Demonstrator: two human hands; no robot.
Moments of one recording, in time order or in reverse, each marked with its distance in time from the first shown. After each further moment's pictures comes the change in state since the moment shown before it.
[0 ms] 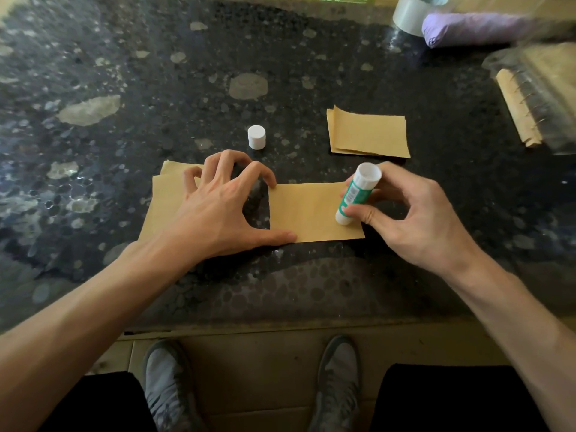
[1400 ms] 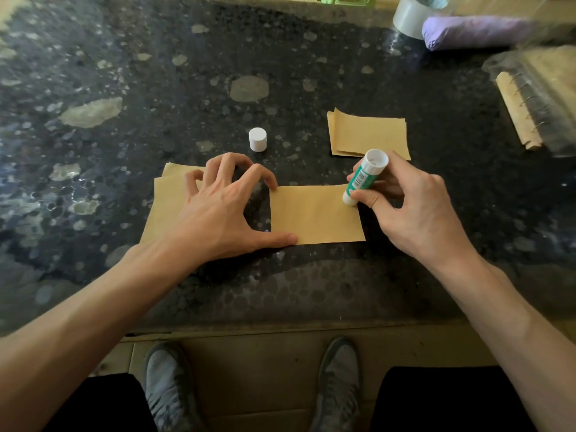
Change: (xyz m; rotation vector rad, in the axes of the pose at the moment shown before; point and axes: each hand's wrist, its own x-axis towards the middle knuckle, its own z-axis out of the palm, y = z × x) left_hand -0.001 -0.001 0.002 -0.011 0.026 0.009; right_hand 0.013 0.007 0.007 -0.125 0.151 0.050
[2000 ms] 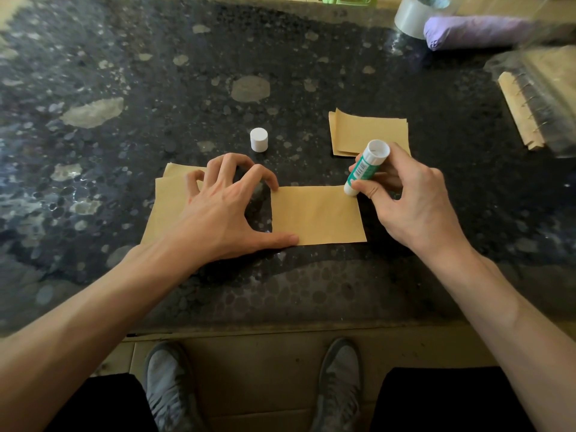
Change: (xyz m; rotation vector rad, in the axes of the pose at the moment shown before) left_hand 0.000 0.000 -0.001 0.005 0.000 0.006; right_hand 0.010 0.004 0.006 -0.067 0.072 -0.018
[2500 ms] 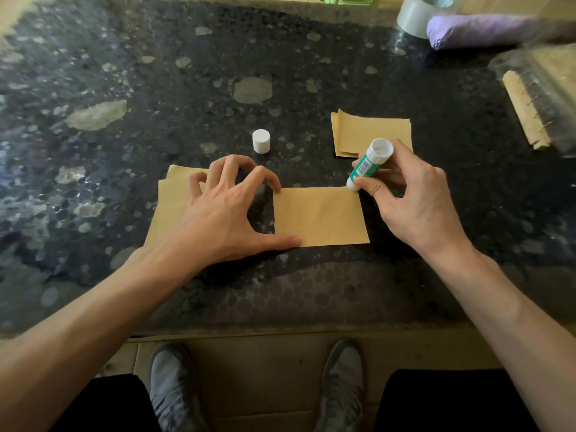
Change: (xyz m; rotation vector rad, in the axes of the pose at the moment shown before) left_hand 0.000 0.000 0.001 0.001 0.010 0.007; right_hand 0.004 0.005 0.003 0.078 0.024 -0.021
